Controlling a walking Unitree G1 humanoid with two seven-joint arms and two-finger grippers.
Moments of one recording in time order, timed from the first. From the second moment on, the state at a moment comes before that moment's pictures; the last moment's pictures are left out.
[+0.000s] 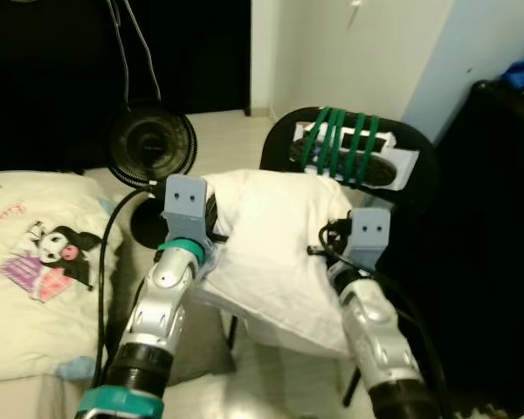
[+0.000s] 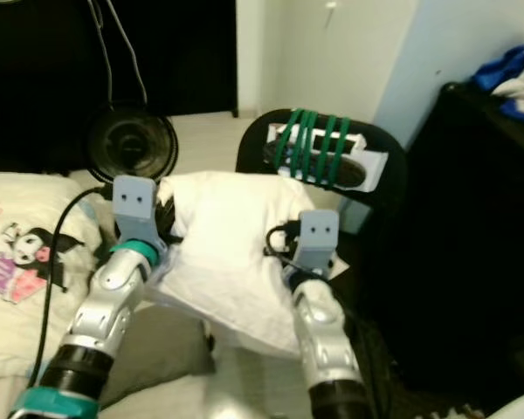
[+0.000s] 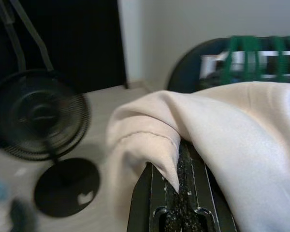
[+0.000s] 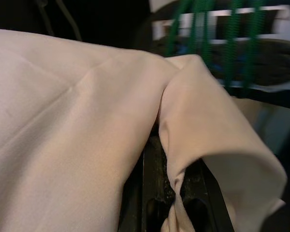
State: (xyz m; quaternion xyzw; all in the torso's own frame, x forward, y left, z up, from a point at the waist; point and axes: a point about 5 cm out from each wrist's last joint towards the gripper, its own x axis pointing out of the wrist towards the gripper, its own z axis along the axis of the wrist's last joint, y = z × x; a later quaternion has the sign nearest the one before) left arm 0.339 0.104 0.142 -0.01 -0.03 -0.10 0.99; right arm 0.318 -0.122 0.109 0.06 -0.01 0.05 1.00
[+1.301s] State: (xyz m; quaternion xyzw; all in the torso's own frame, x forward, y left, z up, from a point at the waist) left arm 0.338 0.097 0.143 -0.01 -0.04 -0.10 0.99; right arm 0.315 -0.131 0.107 0.05 -0.02 0.04 1.00
